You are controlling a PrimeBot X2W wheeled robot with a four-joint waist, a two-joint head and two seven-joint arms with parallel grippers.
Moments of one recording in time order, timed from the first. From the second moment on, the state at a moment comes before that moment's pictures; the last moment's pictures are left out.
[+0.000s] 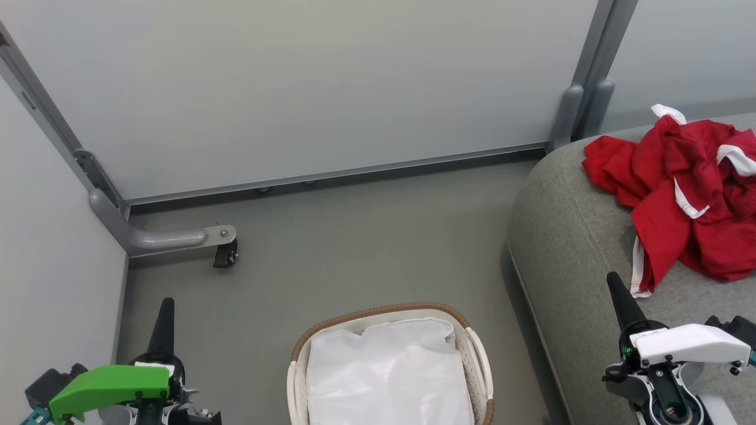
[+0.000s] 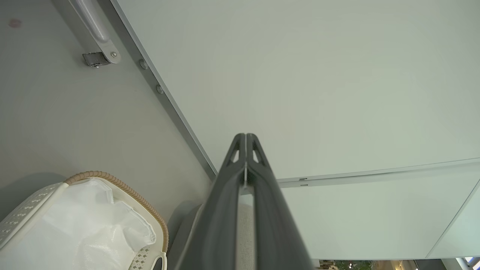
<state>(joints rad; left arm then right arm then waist) -0.06 0.05 0.07 0.27 -1.38 -0.13 0.03 -0.11 -0.05 -0.08 0.28 1.33 0.13 0.04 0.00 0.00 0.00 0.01</state>
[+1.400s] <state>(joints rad) -0.10 0.05 0.11 0.24 -1.62 -0.13 0.11 -0.11 -0.05 -0.11 0.25 1.61 0.13 0.11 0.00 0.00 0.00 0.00</state>
